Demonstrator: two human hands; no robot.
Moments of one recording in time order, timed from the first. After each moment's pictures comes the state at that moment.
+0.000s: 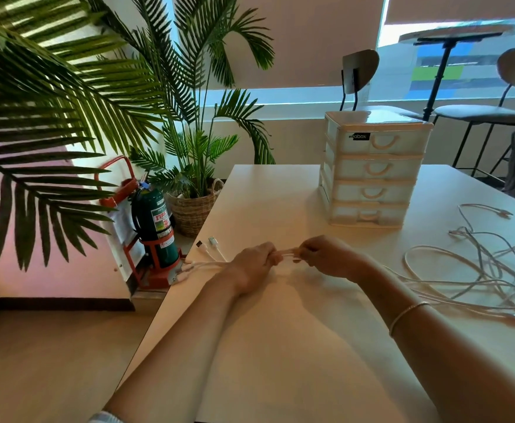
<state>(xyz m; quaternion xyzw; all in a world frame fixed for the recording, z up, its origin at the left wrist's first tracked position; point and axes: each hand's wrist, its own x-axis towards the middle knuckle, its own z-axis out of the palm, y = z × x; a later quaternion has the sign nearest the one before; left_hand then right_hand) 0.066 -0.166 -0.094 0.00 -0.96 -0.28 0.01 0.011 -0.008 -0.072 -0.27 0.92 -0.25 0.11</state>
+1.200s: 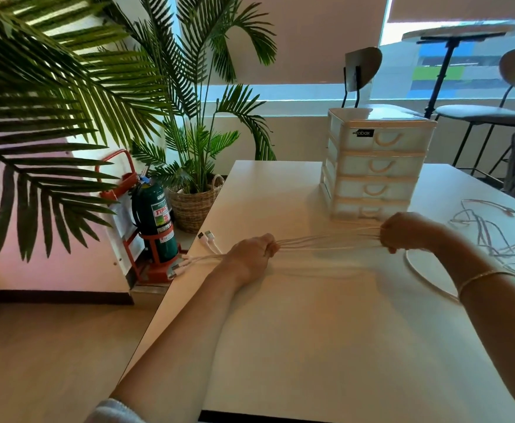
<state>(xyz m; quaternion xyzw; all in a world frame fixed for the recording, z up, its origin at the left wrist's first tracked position) 0.063 -0.175 -0.099 0.01 -0.96 -0.26 0.05 -0.023 0.080 -0.038 -0.13 0.98 -0.11 0.11</state>
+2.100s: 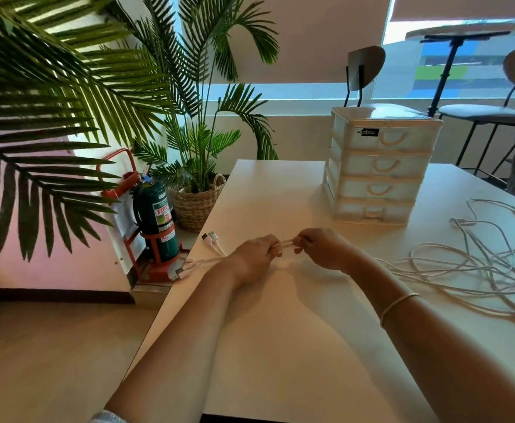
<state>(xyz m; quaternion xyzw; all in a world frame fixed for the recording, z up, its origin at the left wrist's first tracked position) 0.066 -0.175 -0.091 -0.01 -0.96 -0.28 0.01 0.008 -0.025 -0.075 -0.27 0.93 -0.24 0.06</state>
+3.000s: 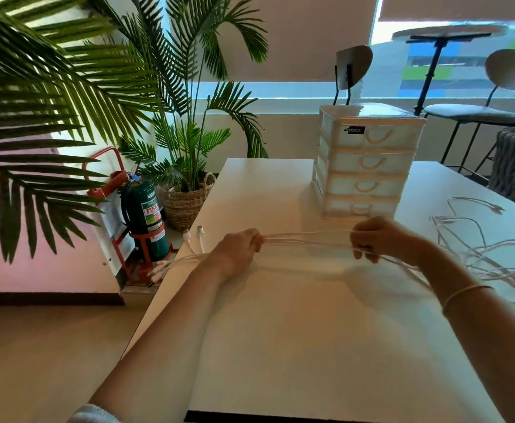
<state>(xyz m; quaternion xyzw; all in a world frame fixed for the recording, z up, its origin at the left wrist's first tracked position) 0.064 -0.183 -0.095 0.02 -0.95 -0.29 0.08 -0.008 0.080 -0.055 -0.20 0.90 -0.36 0.12</state>
